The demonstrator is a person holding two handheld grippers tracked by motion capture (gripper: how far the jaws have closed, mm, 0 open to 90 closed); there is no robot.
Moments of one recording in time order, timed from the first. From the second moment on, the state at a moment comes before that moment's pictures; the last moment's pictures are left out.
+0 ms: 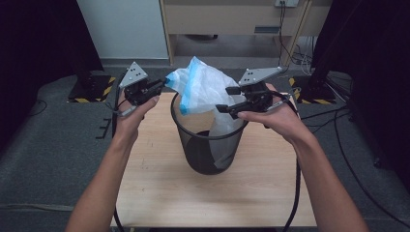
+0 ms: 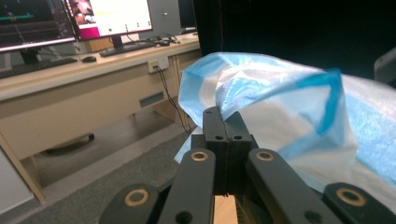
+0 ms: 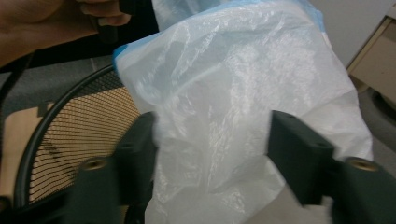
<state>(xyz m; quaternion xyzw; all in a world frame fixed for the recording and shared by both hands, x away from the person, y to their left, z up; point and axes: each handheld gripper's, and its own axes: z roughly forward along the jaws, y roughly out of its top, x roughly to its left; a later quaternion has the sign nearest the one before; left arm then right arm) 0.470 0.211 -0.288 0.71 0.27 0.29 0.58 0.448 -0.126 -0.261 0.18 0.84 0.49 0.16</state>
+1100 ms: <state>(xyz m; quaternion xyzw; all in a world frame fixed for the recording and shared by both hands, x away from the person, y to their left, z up) 0.451 0.266 -0.284 0.70 0.29 0.32 0.57 0.487 -0.208 -0.266 0.33 0.77 0.53 0.15</state>
